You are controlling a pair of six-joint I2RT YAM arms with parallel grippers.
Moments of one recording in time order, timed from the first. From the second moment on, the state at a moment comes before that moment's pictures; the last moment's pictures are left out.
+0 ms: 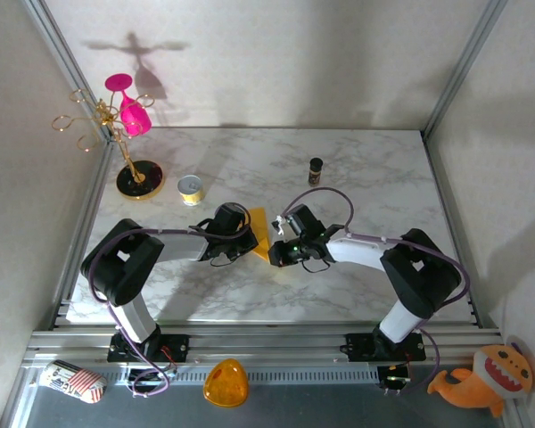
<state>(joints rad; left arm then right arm) -0.59 1.74 0.78 0.05 0.20 -1.07 0.75 1.63 0.83 -0.17 -0.42 0.45</state>
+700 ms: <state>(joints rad) -0.60 1.72 0.79 0.03 0.20 -1.03 0.75 1.81 0.90 -0.12 -0.43 0.46</state>
